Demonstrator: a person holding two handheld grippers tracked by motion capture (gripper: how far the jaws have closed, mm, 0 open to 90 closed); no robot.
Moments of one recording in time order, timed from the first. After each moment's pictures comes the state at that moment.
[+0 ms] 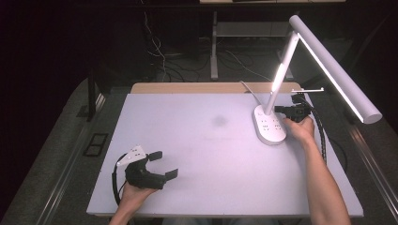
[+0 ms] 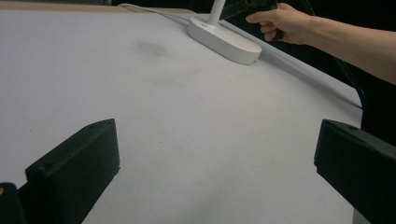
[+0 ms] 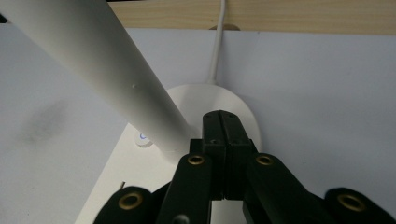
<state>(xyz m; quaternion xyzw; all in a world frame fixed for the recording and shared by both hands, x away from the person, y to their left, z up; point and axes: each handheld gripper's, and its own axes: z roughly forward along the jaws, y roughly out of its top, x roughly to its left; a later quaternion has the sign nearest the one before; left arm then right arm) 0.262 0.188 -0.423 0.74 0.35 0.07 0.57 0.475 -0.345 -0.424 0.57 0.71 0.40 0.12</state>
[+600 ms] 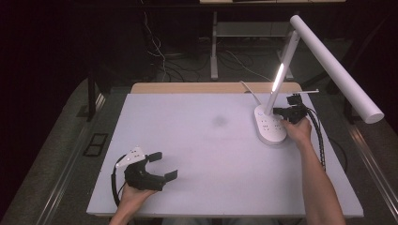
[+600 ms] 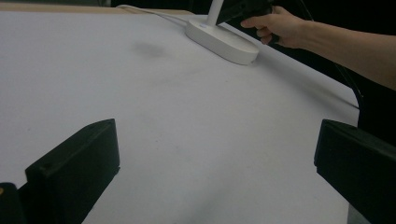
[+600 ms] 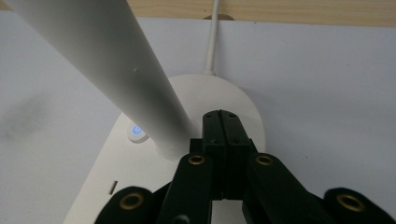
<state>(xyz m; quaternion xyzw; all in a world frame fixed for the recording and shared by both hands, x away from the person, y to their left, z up) 0.259 0.190 -0.422 0.74 0.35 0.07 0.57 0.473 -0.333 -0.427 0.58 0.71 0.37 0.14</state>
